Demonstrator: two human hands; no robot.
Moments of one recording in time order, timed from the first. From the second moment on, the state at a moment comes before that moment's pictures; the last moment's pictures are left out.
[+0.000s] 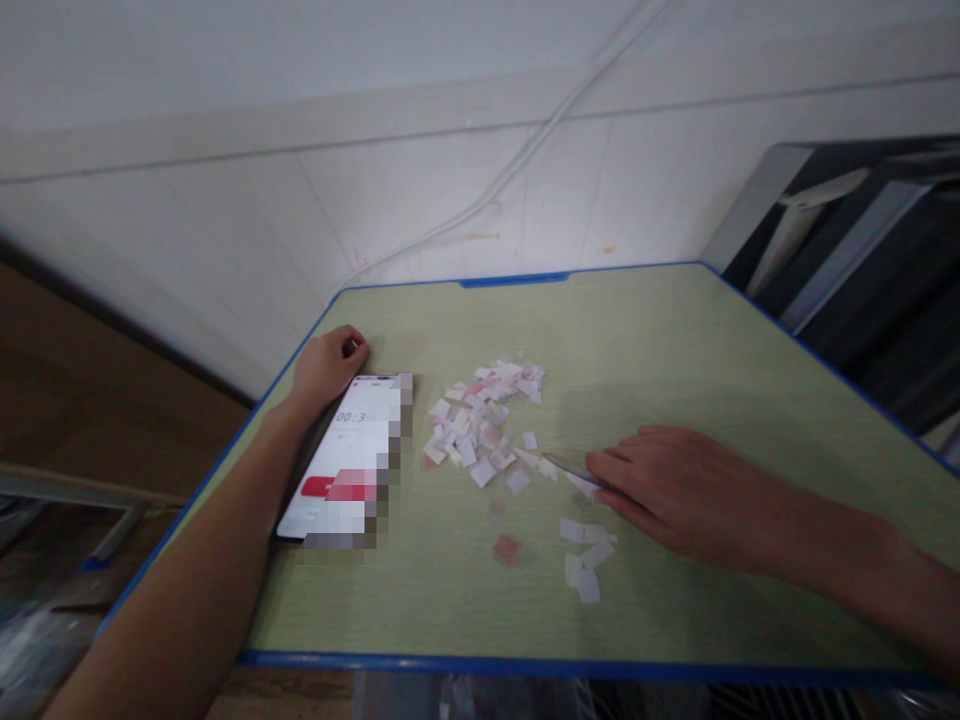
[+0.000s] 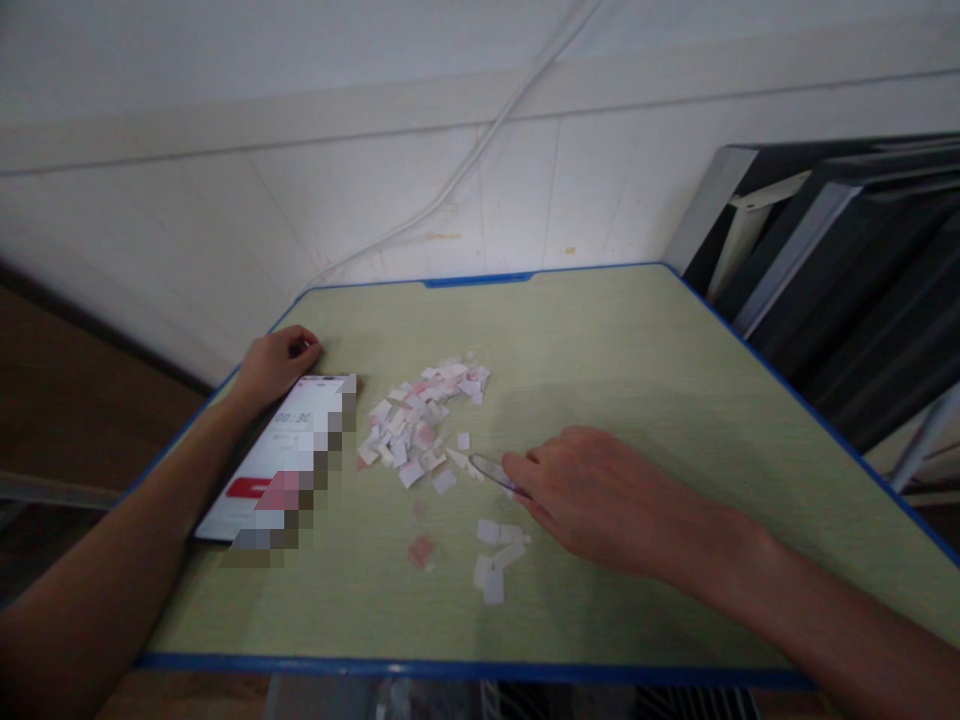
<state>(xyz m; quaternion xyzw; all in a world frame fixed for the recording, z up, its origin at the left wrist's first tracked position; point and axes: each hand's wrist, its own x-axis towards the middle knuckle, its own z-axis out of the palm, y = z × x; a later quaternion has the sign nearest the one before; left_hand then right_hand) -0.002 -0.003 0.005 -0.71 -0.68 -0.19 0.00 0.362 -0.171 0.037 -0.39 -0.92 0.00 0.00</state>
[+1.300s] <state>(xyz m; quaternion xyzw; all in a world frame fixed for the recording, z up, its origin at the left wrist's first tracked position) -0.006 0.000 0.002 -0.71 -0.68 -0.20 0.00 0.361 -0.176 0.034 -0.36 -0.93 -0.02 0.03</state>
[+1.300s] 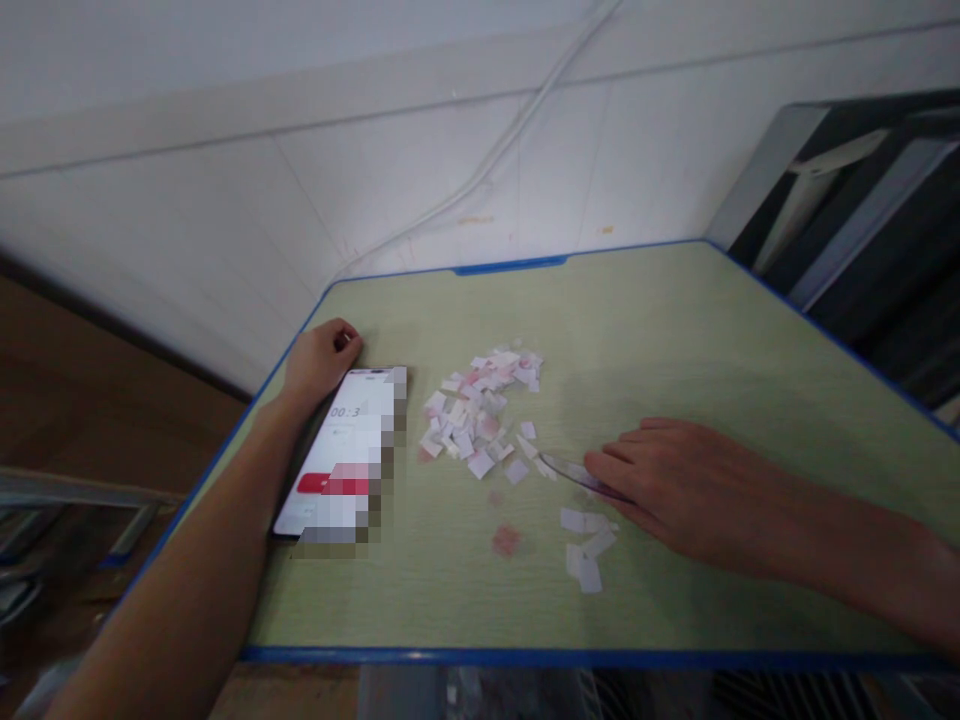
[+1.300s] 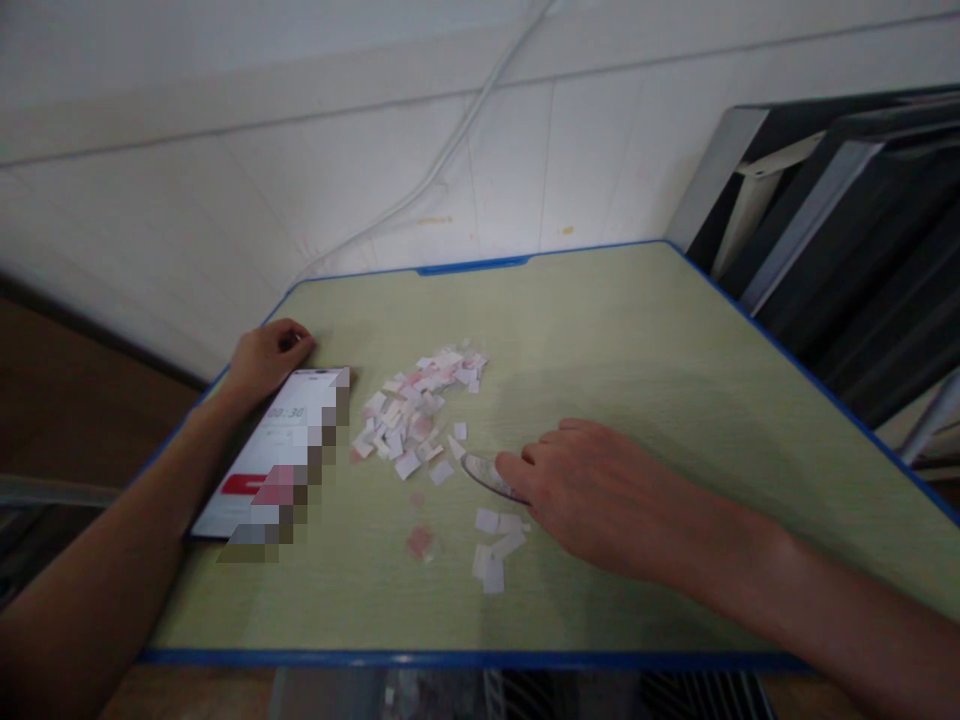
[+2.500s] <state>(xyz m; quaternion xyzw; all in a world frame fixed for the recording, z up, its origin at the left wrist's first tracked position) -0.003 -0.001 0.004 -0.71 -0.68 -0.17 0.01 0.365 -0.143 0.026 -0.46 -0.88 0.05 0.13</state>
